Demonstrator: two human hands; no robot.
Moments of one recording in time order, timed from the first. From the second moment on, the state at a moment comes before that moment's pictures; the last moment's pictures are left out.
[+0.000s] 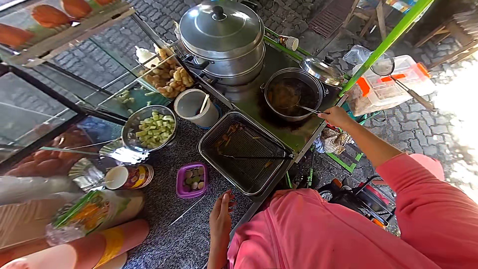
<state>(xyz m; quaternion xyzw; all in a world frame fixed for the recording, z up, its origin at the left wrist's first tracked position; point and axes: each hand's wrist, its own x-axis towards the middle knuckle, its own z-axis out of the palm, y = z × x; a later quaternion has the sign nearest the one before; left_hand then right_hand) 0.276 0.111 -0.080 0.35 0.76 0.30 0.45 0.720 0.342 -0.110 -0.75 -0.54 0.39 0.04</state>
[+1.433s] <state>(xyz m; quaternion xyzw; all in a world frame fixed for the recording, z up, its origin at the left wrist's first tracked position) 0.331 0.202 -0.108 0.74 0.59 0.16 0.27 0.780 0.325 -0.083 -0.68 -0.70 0.23 0.01</state>
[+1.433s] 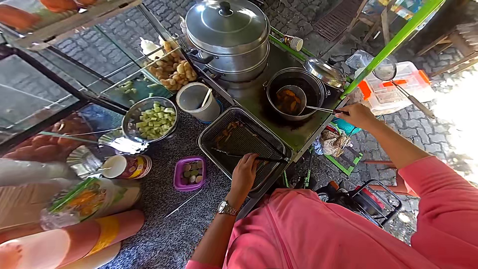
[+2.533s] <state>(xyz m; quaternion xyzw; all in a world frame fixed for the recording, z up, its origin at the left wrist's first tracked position) 0.287 0.135 -0.043 0.76 0.53 0.33 0.19 0.674 0.193 -0.063 -0.66 -0.63 0.37 0.19</state>
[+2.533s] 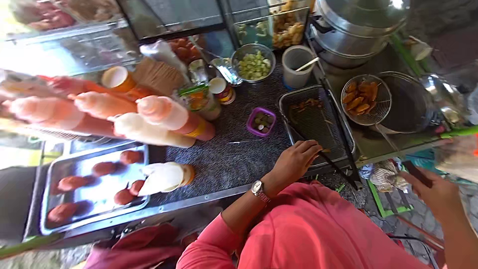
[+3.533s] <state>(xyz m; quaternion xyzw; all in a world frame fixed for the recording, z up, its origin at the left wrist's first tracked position) -0.001 0.298 -0.037 0.51 0.82 -0.20 0.13 0.580 0.131 -0.052 -0.65 -0.62 0.41 0.17</state>
